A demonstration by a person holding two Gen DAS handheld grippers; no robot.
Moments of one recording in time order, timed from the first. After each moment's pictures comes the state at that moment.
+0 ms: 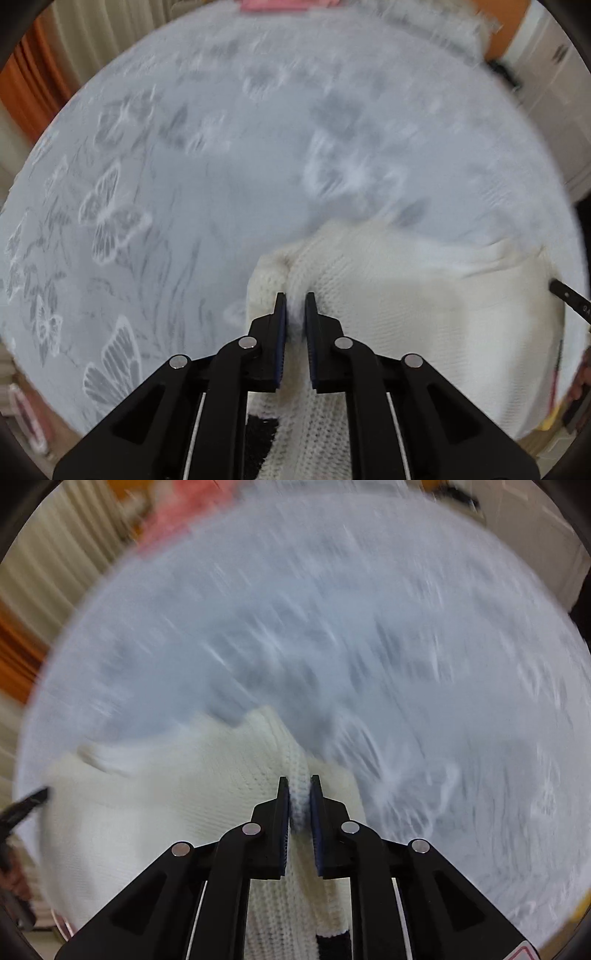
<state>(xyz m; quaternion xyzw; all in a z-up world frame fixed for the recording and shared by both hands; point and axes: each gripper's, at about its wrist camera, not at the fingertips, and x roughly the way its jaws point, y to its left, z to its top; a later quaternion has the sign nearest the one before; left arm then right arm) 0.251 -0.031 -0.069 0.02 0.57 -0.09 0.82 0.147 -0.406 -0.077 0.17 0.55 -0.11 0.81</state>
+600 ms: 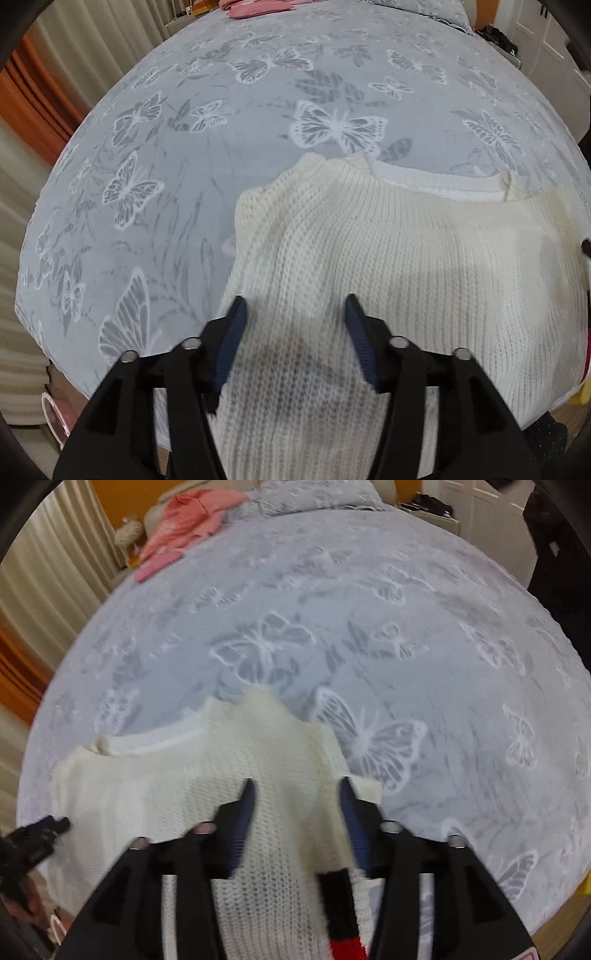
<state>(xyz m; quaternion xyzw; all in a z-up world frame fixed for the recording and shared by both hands) 0.181 -0.052 -0.064 0.10 0.55 -0.08 0.83 0.084 -0.393 -0.042 0.18 0.49 -0.12 0.85</state>
